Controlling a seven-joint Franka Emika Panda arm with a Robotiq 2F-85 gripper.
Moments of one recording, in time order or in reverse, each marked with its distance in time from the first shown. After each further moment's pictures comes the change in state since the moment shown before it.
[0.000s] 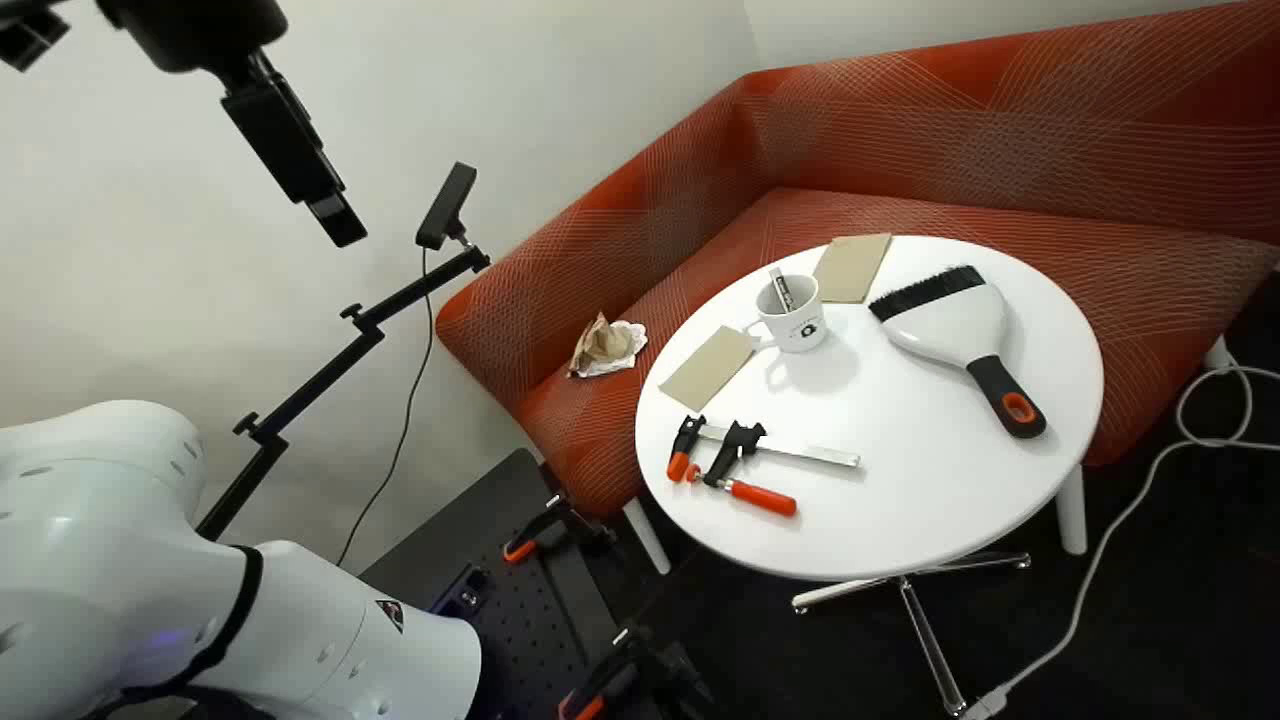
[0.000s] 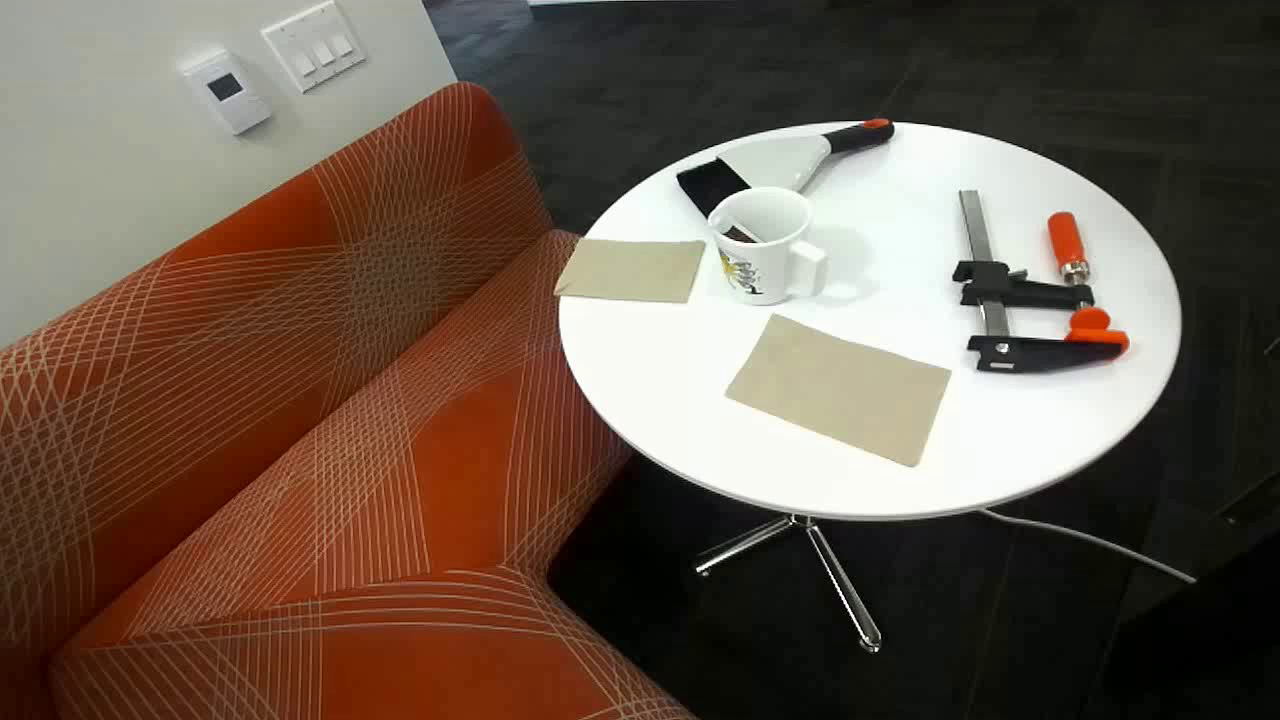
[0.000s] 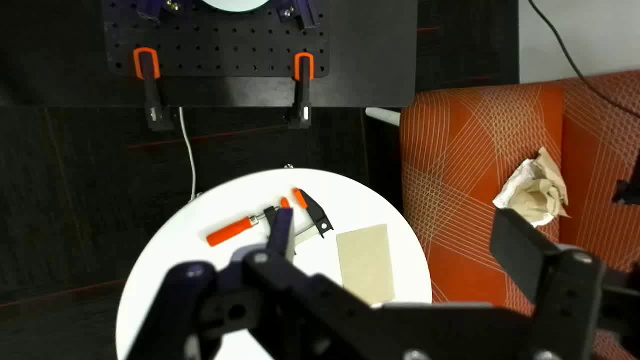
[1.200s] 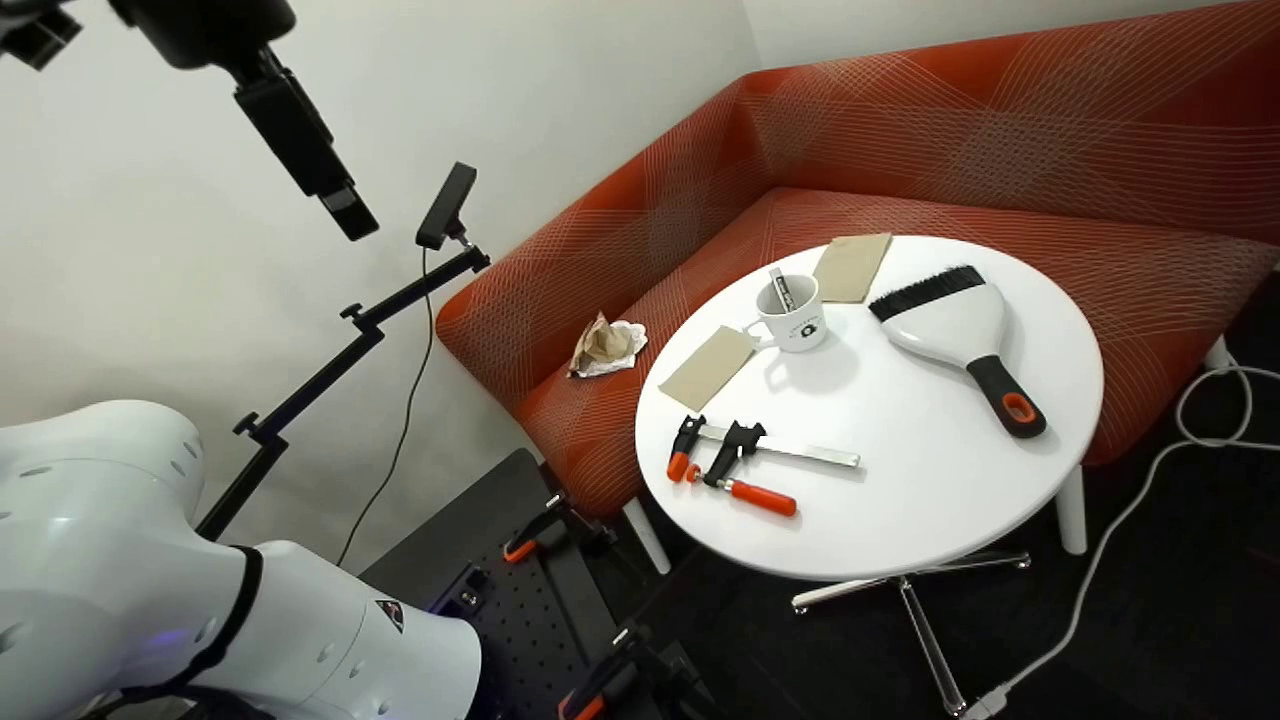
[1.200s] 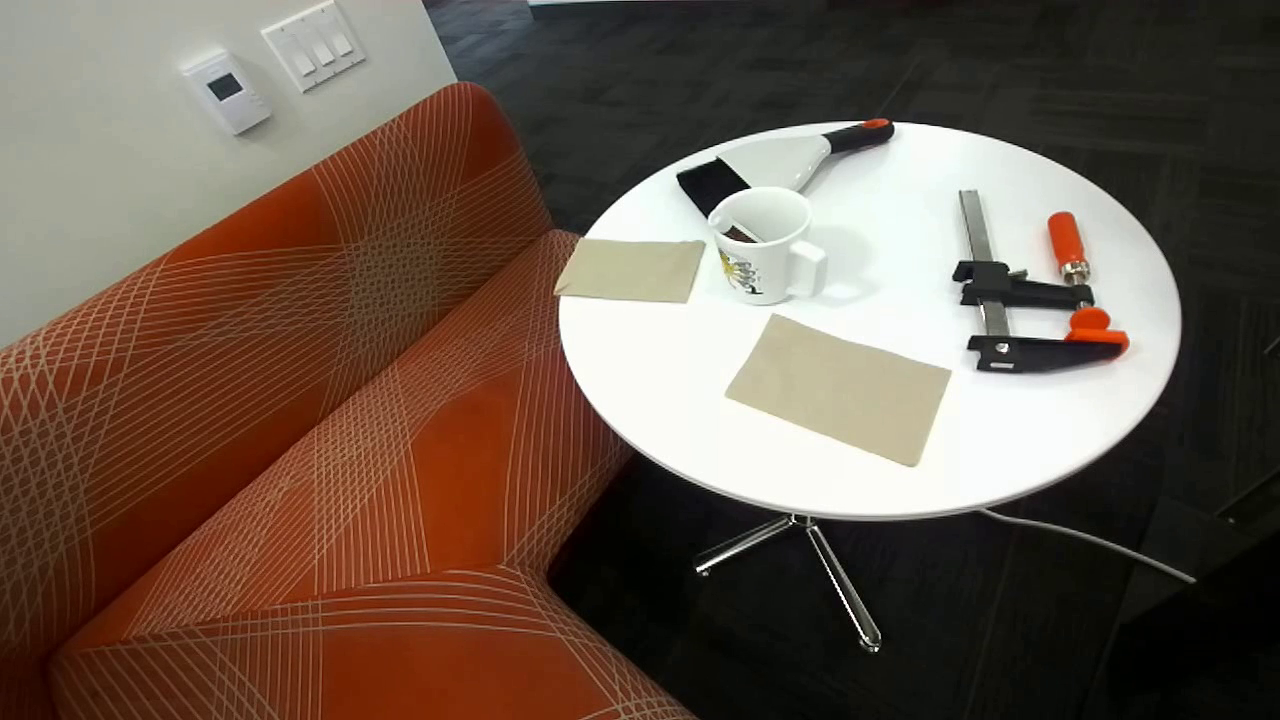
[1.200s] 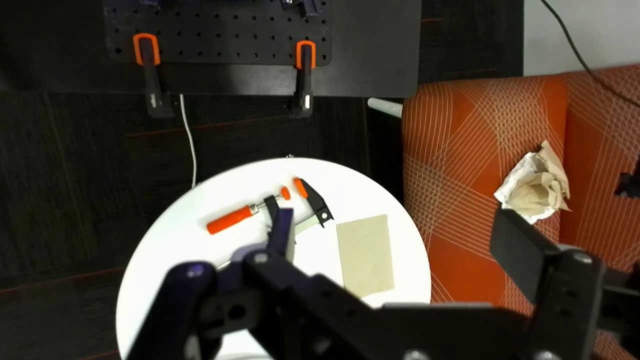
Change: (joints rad) arm -0.002 0.008 0.010 -0.002 0.000 0.036 -0.012
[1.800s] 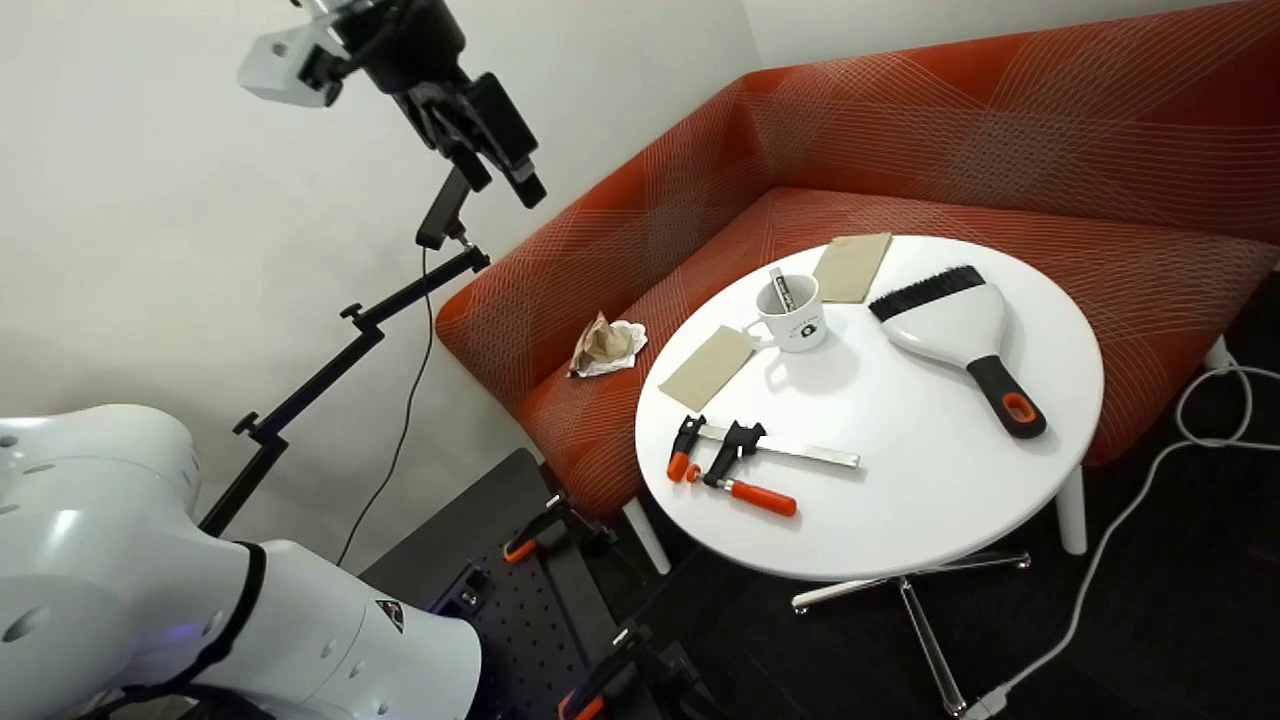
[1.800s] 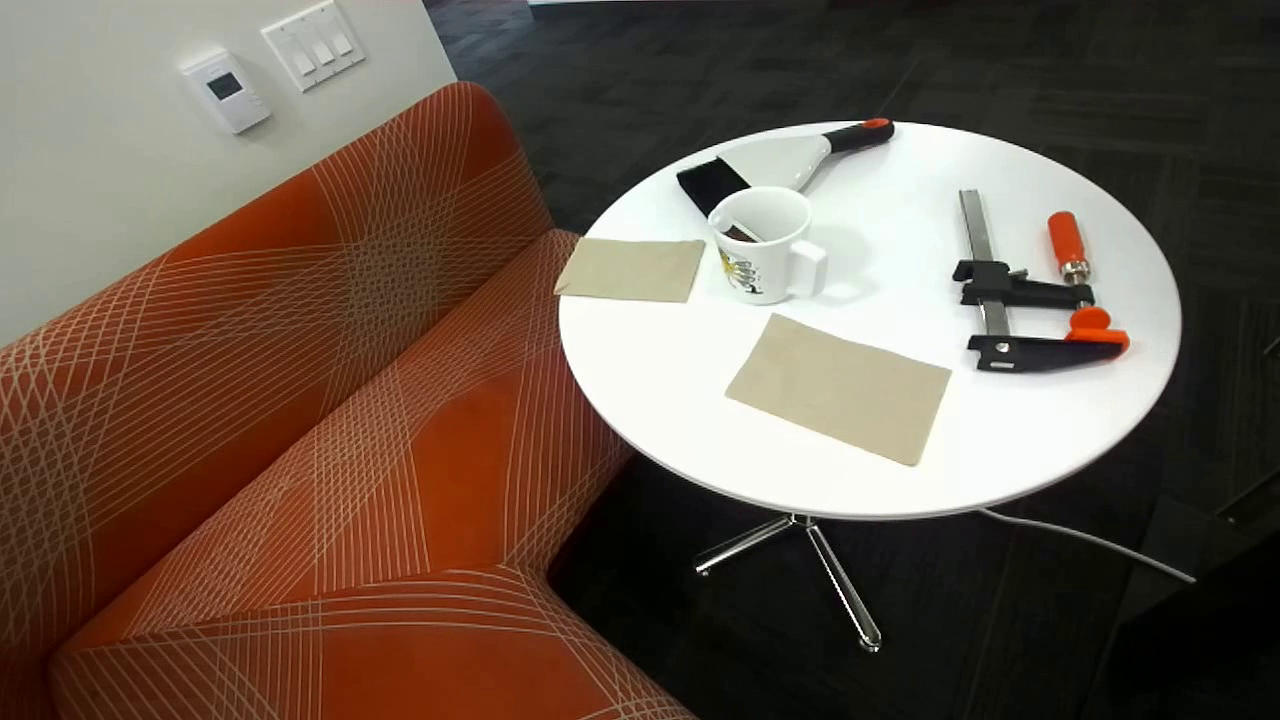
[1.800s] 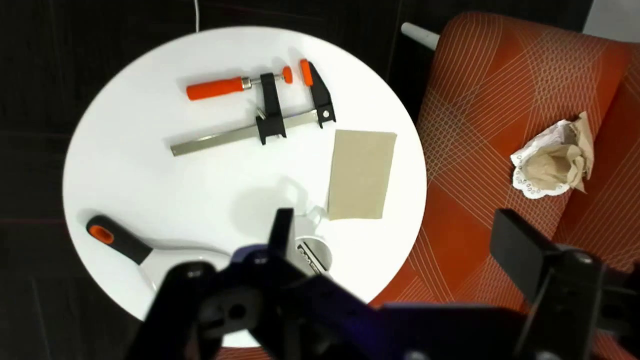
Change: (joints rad) arm 0.068 0.226 0.062 -0.037 -0.001 0.439 -0.177
